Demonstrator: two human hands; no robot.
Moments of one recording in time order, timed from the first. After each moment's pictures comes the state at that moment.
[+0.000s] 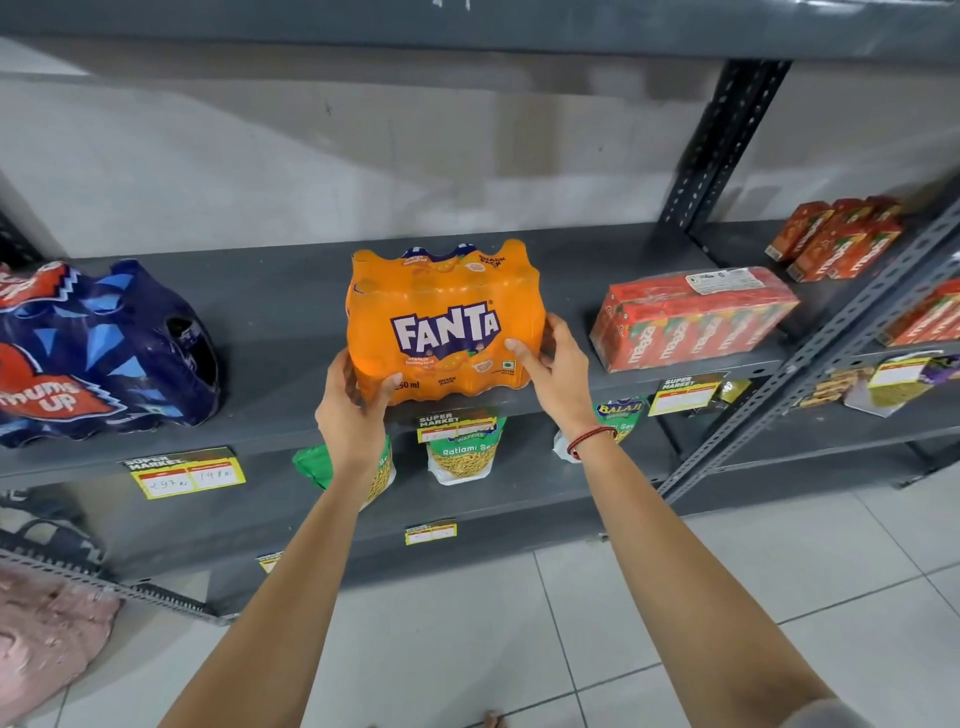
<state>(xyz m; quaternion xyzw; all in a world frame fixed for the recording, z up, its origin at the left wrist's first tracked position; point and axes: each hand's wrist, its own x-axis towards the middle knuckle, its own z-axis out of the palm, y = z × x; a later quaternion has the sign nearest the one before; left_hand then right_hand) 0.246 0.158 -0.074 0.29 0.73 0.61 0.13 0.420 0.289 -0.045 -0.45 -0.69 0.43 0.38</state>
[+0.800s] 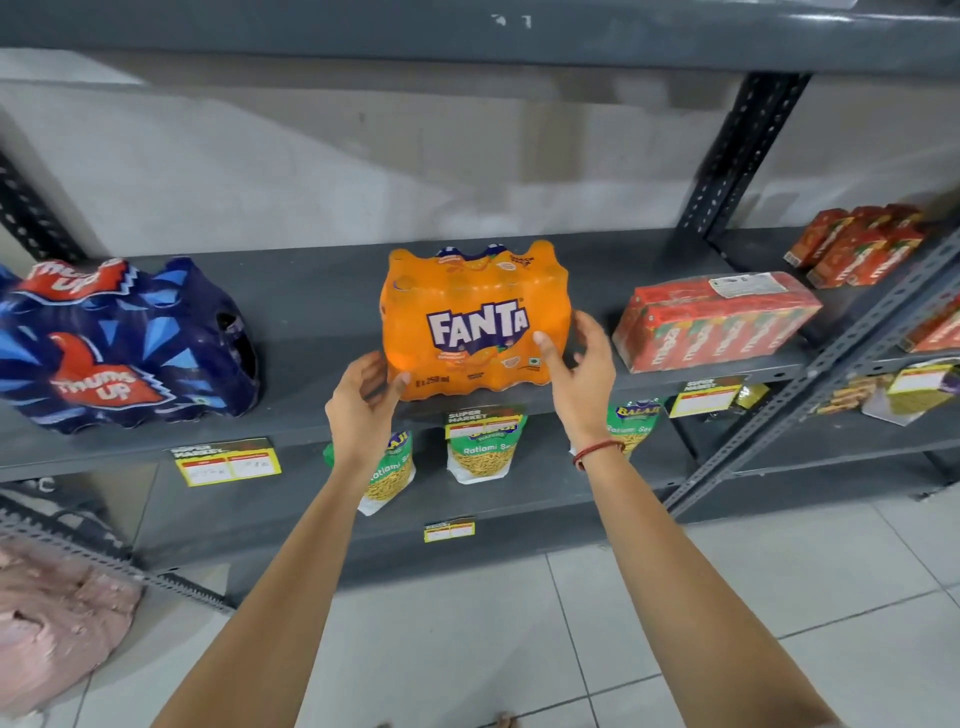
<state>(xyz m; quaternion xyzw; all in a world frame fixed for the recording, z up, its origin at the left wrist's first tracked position) 0.224 0.135 -0.065 0.32 0.72 0.59 0.16 0.410 0.260 -0.039 -0.47 -0.64 0.37 0.49</state>
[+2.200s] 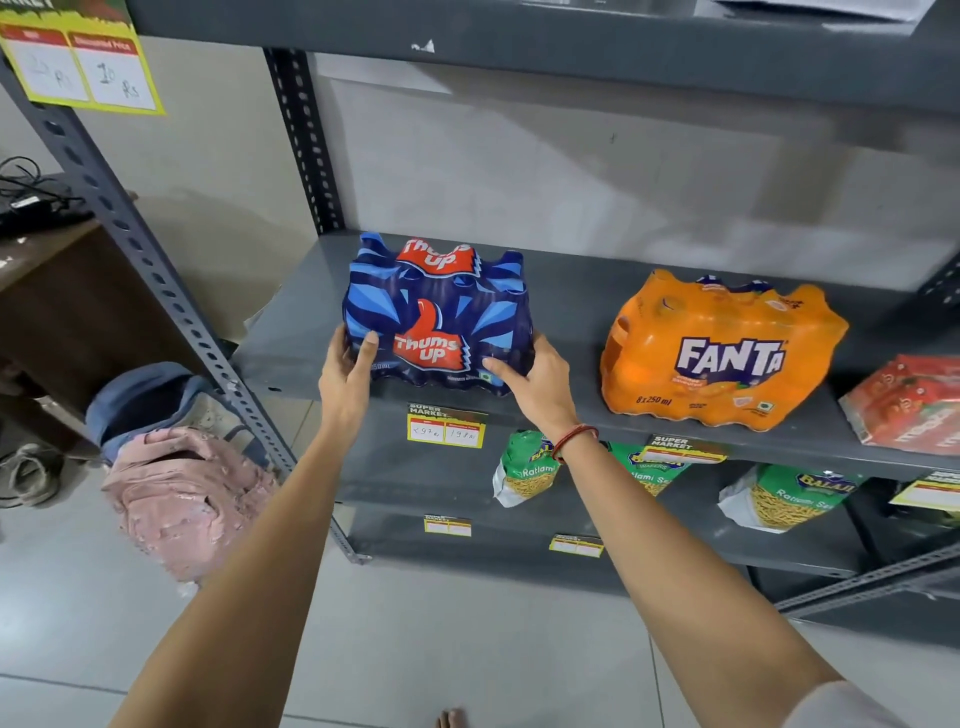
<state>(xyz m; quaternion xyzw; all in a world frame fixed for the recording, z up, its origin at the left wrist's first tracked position) 0.019 -0.021 -0.061 0.17 0.70 0.68 0.14 0.171 0.140 -0.054 -0.30 -0.79 0.44 0.30</state>
